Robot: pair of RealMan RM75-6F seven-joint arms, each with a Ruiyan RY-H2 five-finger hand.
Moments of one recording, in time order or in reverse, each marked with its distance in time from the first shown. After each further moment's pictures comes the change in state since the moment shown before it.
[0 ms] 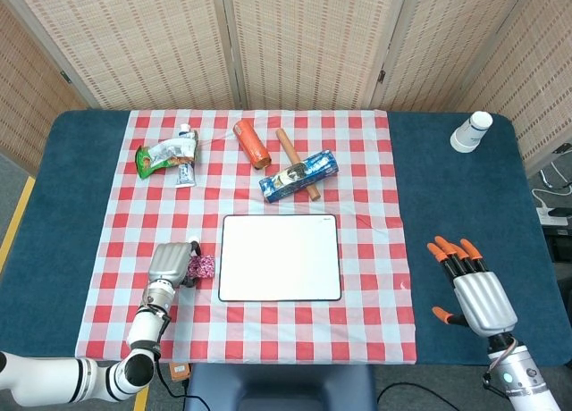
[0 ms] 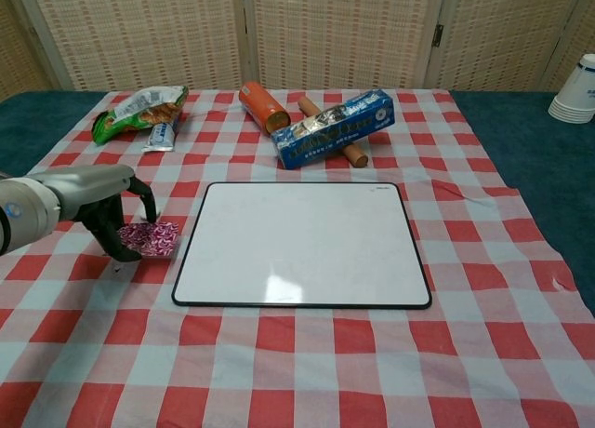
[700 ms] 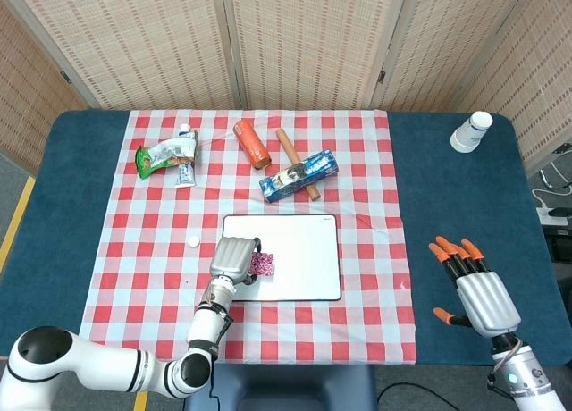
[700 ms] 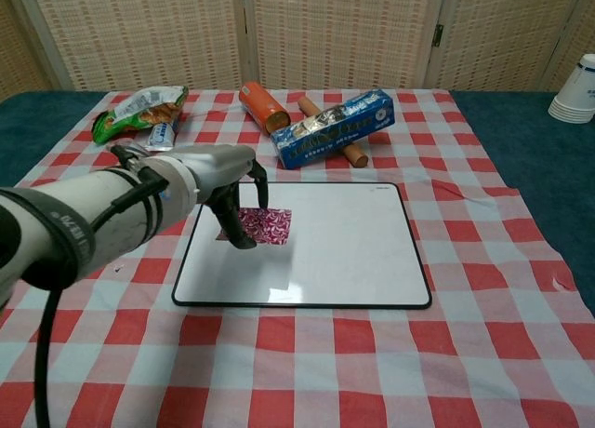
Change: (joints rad) left arm -0.226 -0.250 -0.152 0.052 -0.117 0.082 0.202; right arm 0.003 0.024 -0.007 0.005 -0.016 -0.004 0.062
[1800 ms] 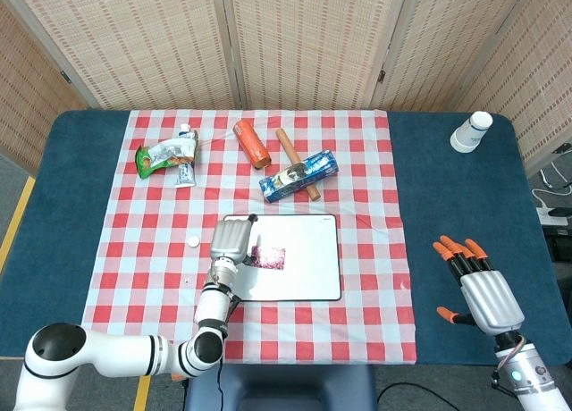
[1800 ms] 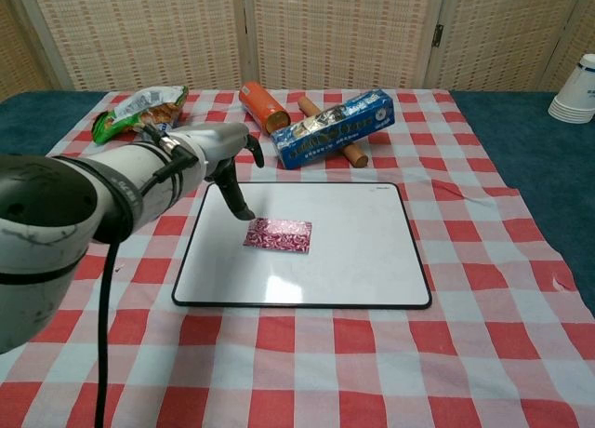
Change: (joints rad) left arm -0.030 -0.015 -0.066 0.150 -0.029 -0.024 -0.031; right arm 0.003 0.007 0.004 0.016 0.021 -0.011 0.032
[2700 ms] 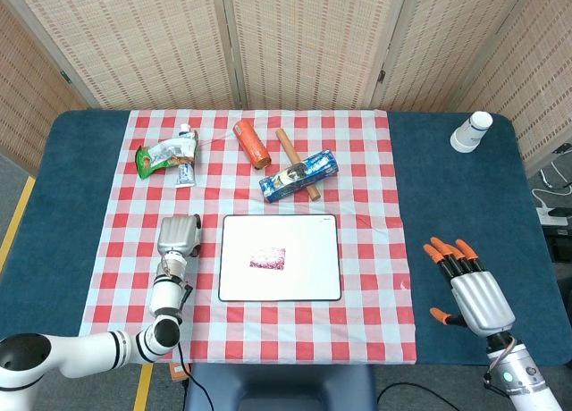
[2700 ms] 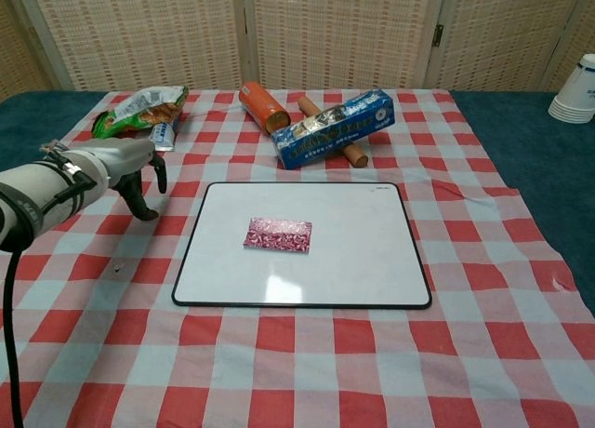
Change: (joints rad) left arm 0.137 0.104 0.123 0.177 0.040 -0.137 -0.072; right arm 0.007 -0.029 -0.004 0.004 -0.025 0.001 -0.050
